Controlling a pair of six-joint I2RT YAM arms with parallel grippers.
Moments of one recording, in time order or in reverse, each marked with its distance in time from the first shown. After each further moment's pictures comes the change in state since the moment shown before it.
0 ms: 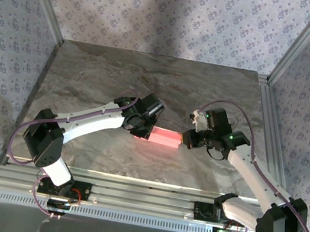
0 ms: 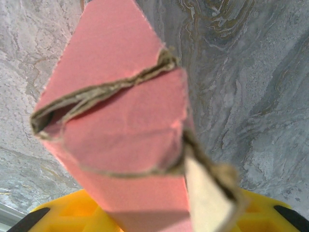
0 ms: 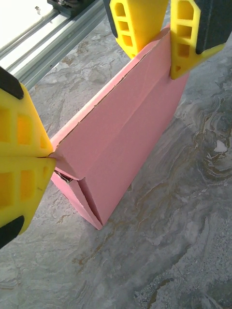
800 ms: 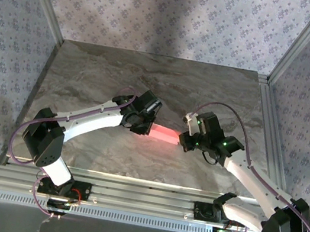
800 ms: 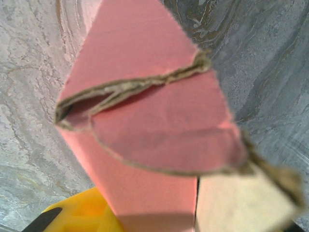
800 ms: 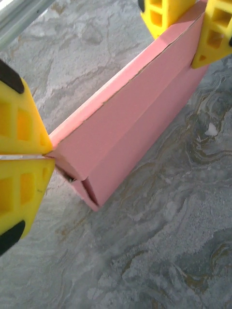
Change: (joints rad) left arm 0.042 0.000 -0.027 0.071 0.003 0.000; right arm 0.138 -0.032 -0.049 0.081 0.256 -0.033
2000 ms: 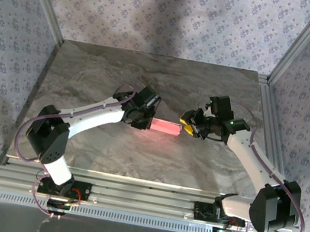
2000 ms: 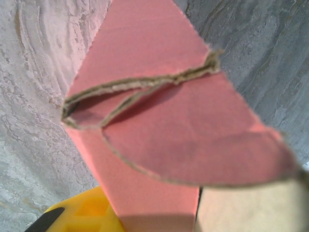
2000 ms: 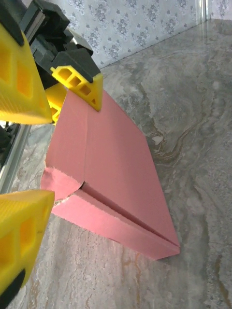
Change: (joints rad) left arm 0.048 0.045 0.029 0.041 -0.011 0.000; right arm -0.229 0.195 0.190 -0.024 -0.335 0.931
